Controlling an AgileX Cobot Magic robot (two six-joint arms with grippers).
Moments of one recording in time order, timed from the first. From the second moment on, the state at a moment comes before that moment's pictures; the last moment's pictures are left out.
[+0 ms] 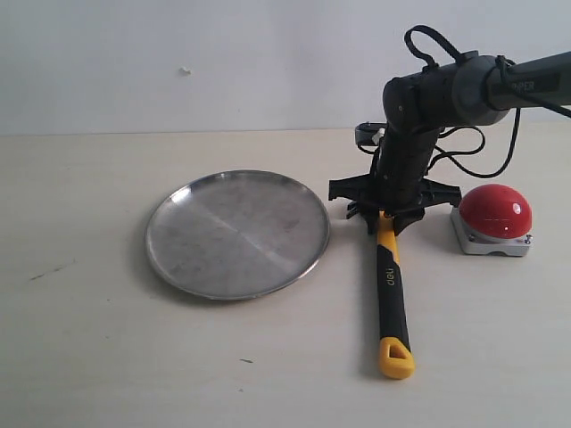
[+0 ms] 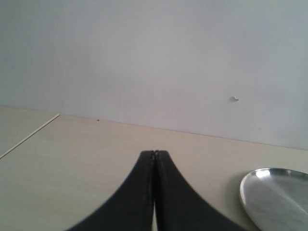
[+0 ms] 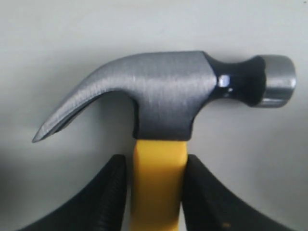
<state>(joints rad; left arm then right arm) 0.06 0.01 0.00 0.40 0.08 -0.51 0.33 2.28 -1.64 -0.07 0.84 0.48</state>
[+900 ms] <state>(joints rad) 0.06 0.01 0.00 0.40 0.08 -0.51 0.33 2.06 -1.57 0.09 0.95 0.24</state>
